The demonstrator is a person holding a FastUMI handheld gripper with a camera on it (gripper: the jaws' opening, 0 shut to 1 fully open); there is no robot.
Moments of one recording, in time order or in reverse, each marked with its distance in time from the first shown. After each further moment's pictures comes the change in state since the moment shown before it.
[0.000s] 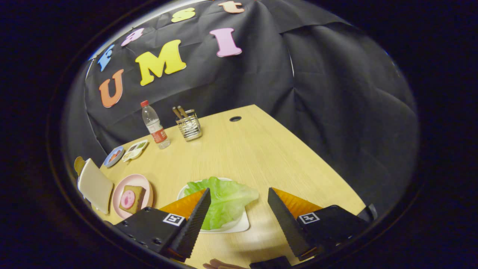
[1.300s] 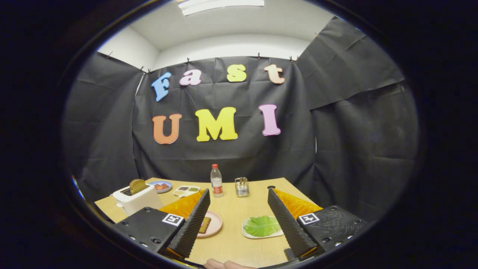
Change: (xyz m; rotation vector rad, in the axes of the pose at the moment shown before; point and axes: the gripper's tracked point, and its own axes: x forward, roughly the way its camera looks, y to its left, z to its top) arm -0.262 0.138 0.044 -0.196 -0.576 0.176
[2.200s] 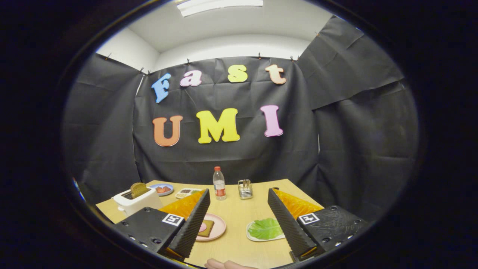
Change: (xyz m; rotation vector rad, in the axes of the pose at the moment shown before) arm 0.014 0.015 0.003 0.003 -0.010 0.026
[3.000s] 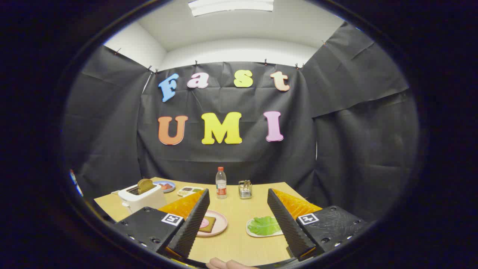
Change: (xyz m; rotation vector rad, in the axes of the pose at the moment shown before) arm -0.043 0.021 0.001 -0.057 -0.028 -0.018
